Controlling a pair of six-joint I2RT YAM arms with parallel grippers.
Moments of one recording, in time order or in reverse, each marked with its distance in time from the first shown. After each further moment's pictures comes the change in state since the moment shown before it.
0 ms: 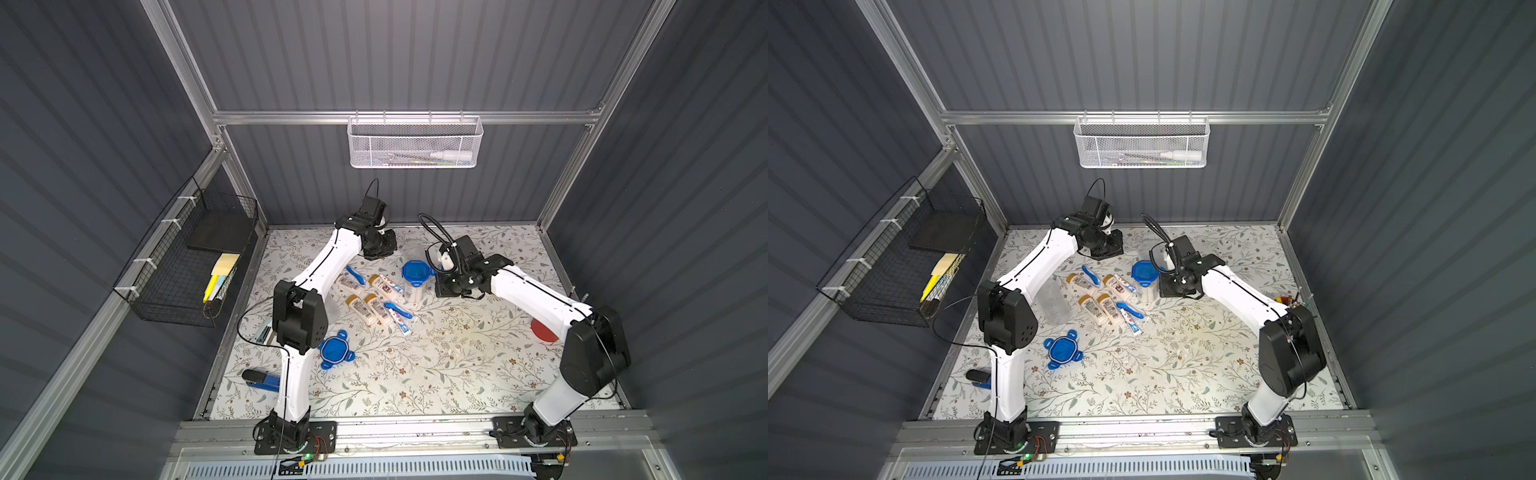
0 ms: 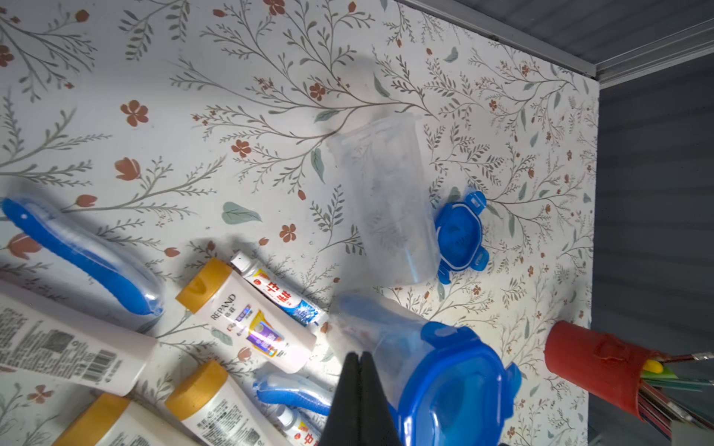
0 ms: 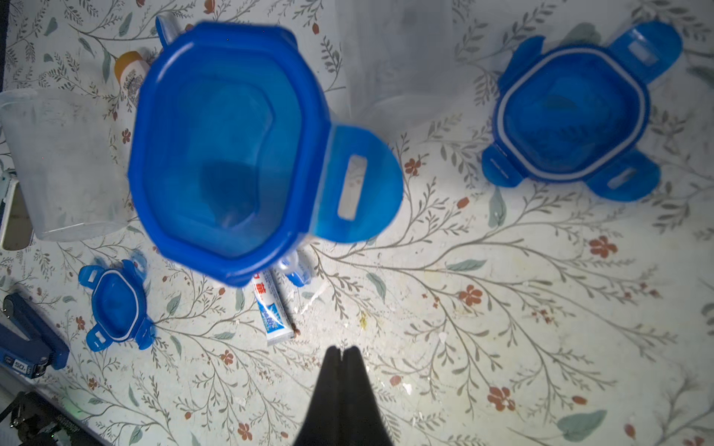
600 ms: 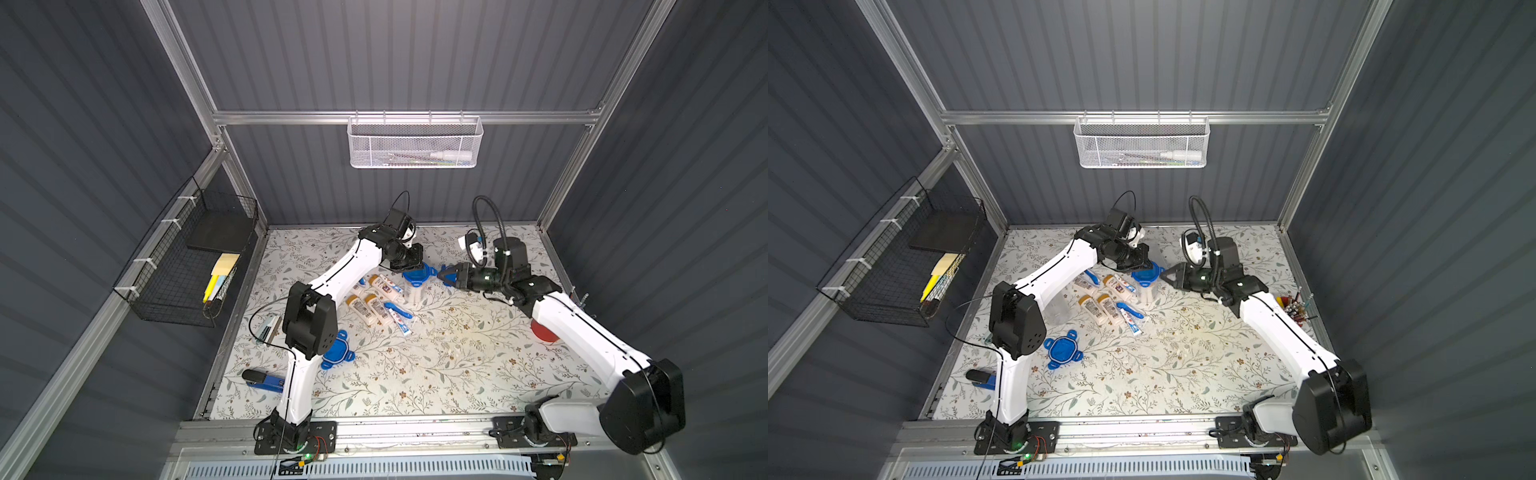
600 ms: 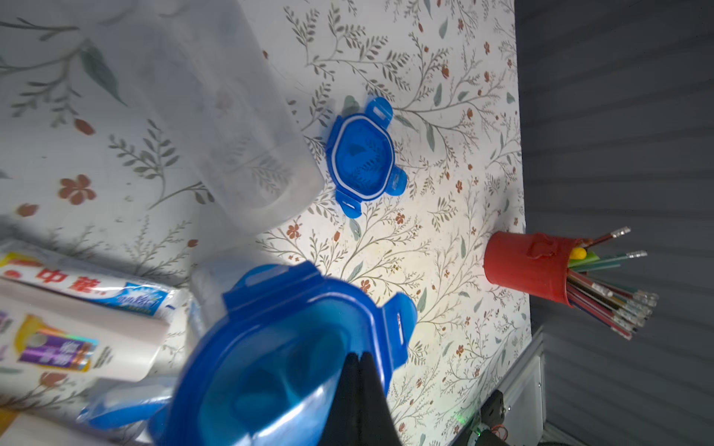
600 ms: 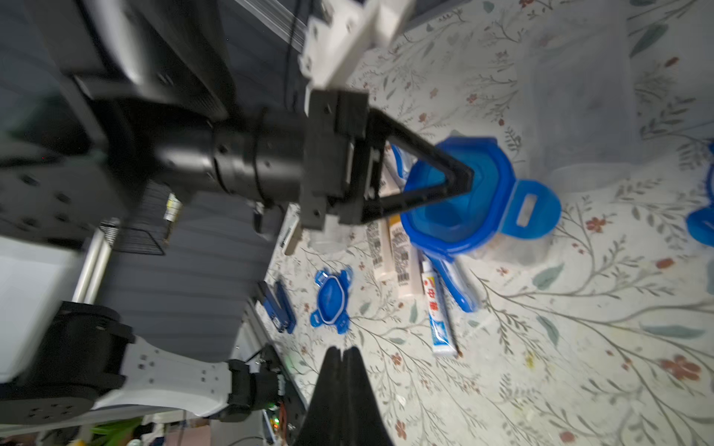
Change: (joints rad) left arm -0.126 0.000 -0.034 0.071 0.166 -0.010; right arm -0.107 -0.391 -0.318 0.347 -0.465 0.168
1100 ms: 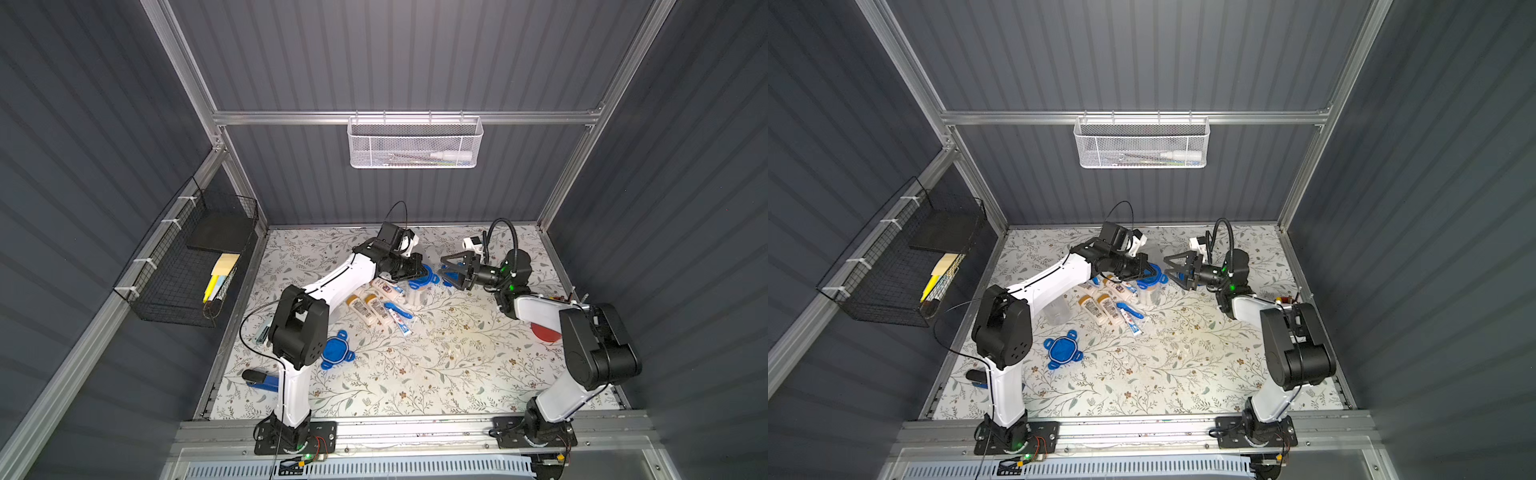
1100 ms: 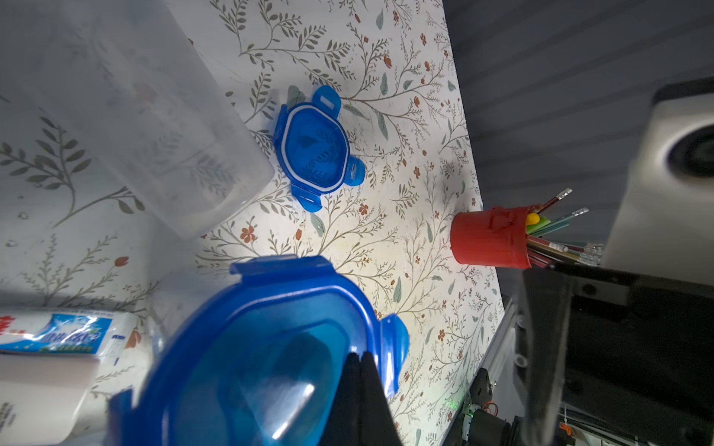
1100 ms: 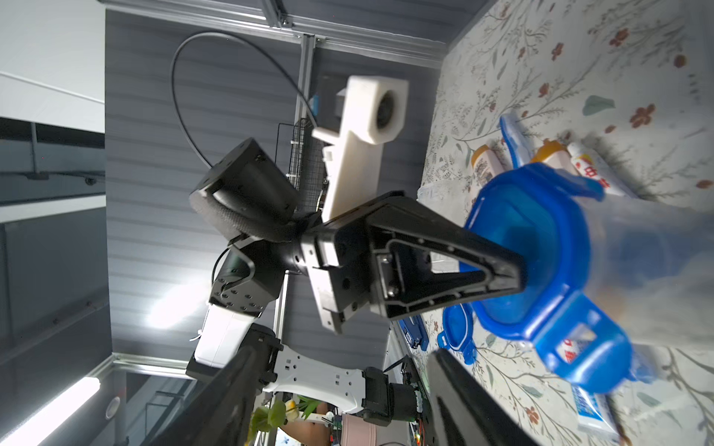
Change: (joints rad) left arm 0.006 -0.097 -0.380 0.354 0.155 0.024; right arm -0.230 0.335 -0.249 1.253 -0.537 0.888
